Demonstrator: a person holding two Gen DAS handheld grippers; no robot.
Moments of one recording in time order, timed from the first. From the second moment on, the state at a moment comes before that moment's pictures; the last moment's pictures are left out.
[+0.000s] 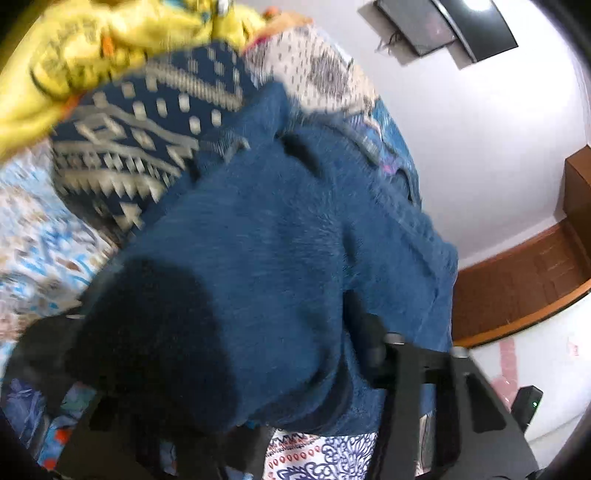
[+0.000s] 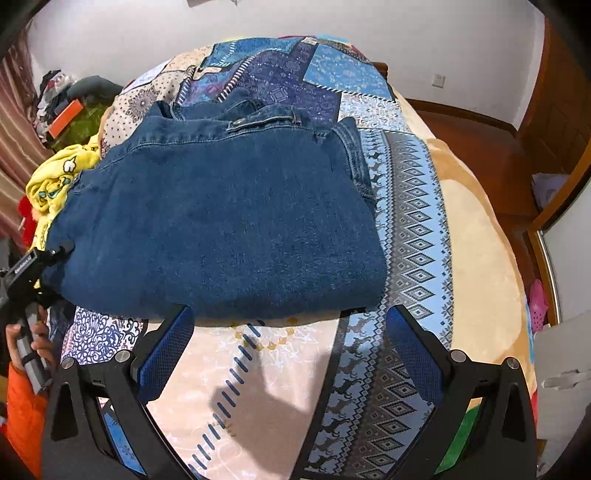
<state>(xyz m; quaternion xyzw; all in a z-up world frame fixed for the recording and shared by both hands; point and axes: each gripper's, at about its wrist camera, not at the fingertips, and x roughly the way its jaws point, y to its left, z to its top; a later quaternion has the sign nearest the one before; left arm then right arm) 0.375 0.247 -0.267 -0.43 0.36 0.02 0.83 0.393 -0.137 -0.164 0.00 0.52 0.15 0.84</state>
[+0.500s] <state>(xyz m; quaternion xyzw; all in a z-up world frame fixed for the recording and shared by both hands) 0.335 0.232 -0.105 -0.27 0.22 0.01 0.93 0.396 -0.004 -0.144 -0.02 0.49 0.26 0.83</state>
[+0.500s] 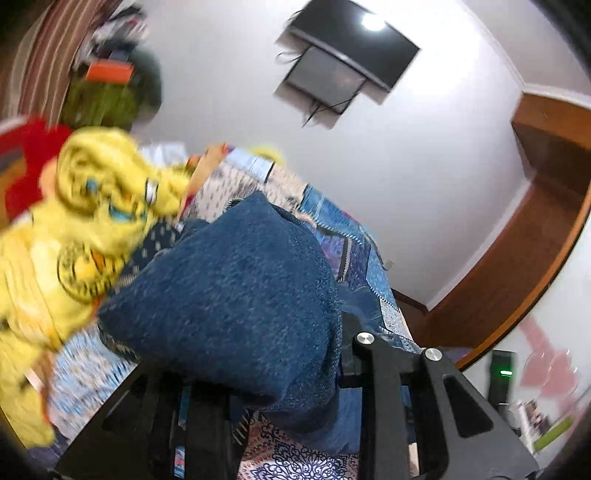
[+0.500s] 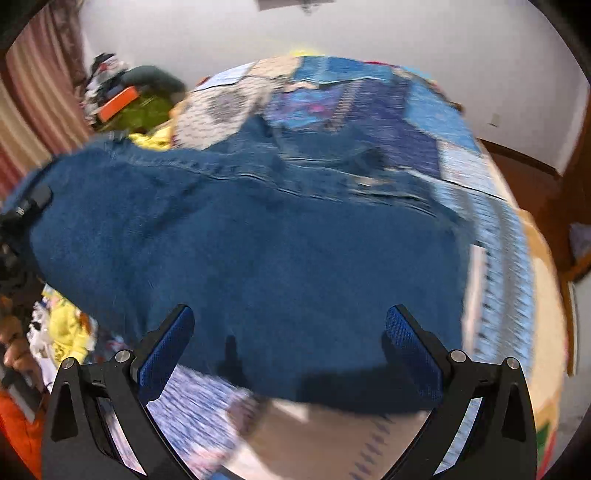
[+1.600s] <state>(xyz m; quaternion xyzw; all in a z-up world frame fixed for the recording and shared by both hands) 0.411 -0.095 -0.211 0.05 0.46 -0.23 0.86 0.319 -0.298 -0.156 0.06 0.50 0.05 0.86</state>
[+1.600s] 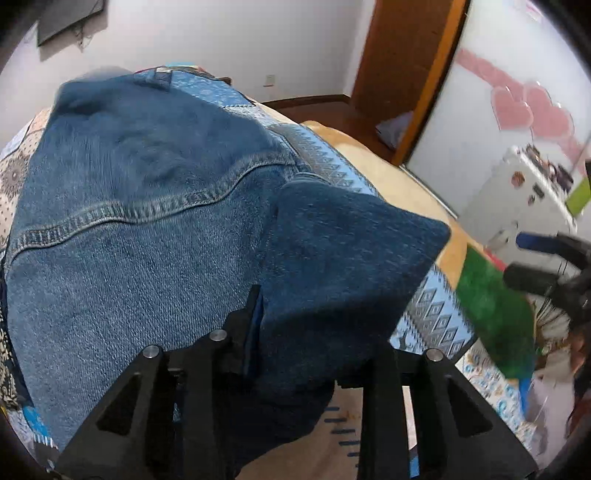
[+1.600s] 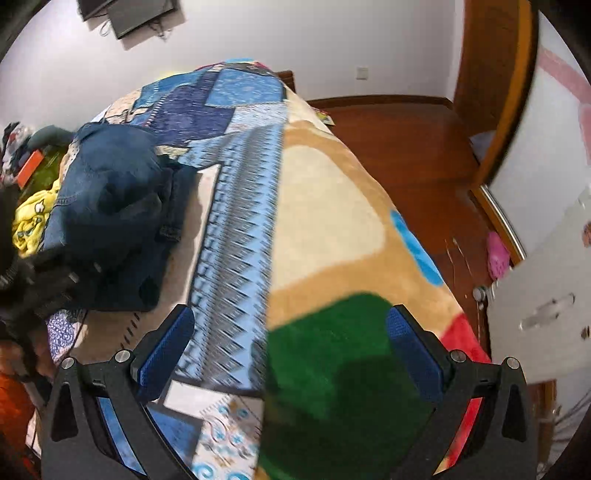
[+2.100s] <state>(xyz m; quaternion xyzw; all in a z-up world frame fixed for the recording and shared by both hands) 0.362 -0.034 -0.137 0.08 0.41 -0.18 0.89 0.342 -0.229 -0.112 0.07 0.43 0.15 0.89</state>
